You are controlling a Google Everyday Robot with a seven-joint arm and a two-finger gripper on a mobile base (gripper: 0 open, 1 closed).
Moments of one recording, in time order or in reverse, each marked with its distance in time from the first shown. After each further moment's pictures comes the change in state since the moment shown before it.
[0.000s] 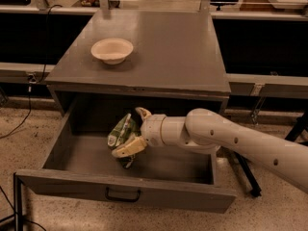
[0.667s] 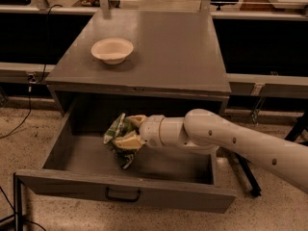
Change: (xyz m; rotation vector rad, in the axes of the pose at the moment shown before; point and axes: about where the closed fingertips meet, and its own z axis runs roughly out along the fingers) arm 0.001 0.005 0.003 -0.015 0.002 0.002
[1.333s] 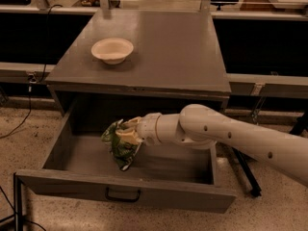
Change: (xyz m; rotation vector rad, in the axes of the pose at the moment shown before) arm -0.002 0.002 0.005 -0.011 0.052 0.012
